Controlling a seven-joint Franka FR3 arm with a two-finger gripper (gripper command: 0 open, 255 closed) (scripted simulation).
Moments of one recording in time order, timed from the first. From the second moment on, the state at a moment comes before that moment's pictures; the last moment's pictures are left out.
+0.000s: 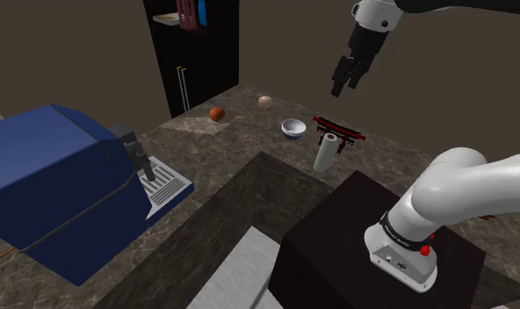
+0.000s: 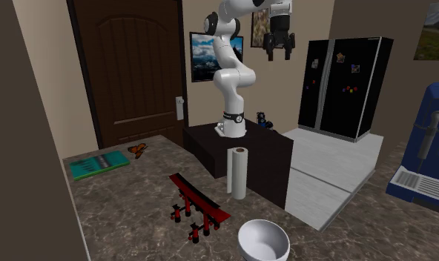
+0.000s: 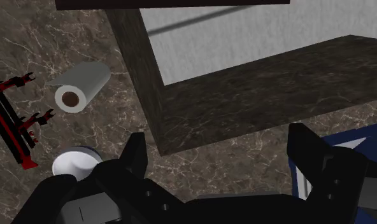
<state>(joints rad) -0.02 -0.78 0.02 -2.37 0.06 1.66 -0.03</state>
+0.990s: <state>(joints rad) -0.09 -0.60 -0.22 -2.49 -0.06 1.93 -0.33</state>
